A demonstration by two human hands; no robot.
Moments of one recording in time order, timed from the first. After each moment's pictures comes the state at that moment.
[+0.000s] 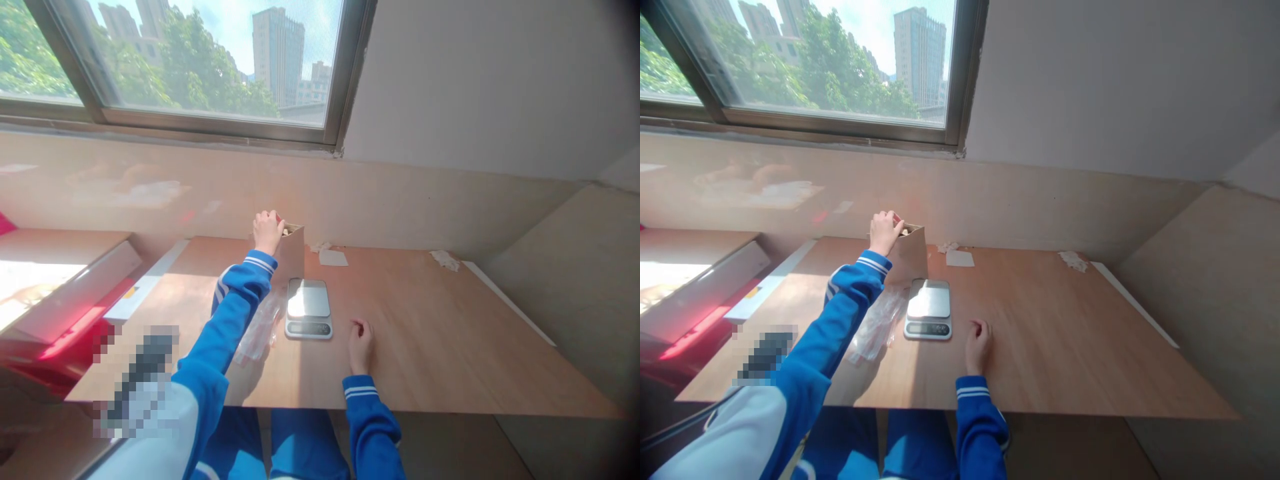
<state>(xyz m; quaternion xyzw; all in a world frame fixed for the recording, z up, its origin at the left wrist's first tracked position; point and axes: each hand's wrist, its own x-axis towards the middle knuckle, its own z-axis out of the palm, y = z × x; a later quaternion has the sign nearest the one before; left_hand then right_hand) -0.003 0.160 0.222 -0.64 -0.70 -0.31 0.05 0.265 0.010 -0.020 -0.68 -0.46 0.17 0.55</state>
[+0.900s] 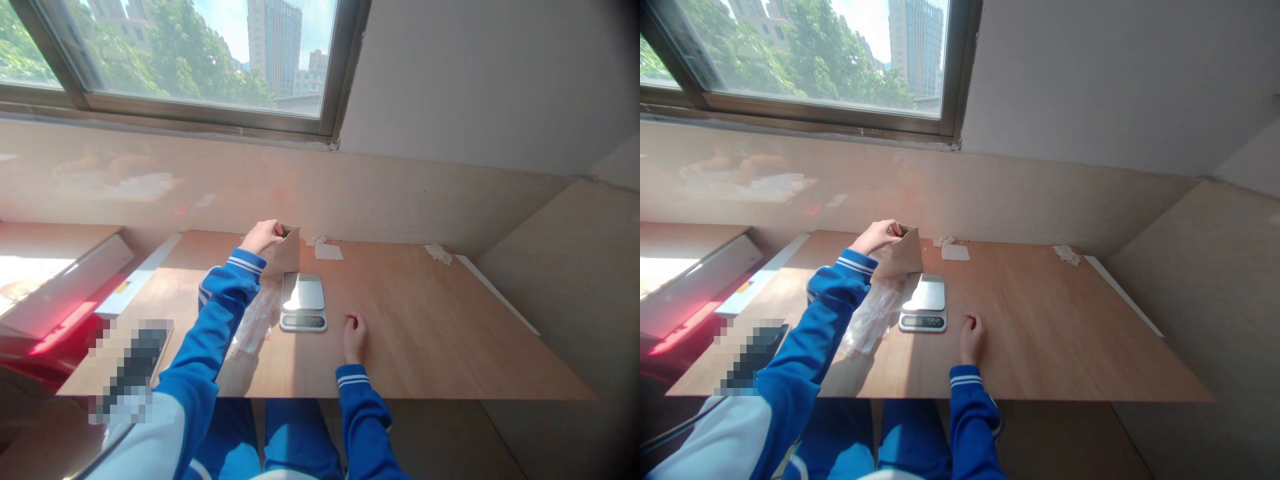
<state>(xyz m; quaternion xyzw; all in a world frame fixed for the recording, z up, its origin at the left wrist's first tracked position) -0.020 0.138 0.230 -0.74 -0.61 -0.23 -0.14 0.264 0.010 -0.019 -0.67 -0.42 0.19 0.58</state>
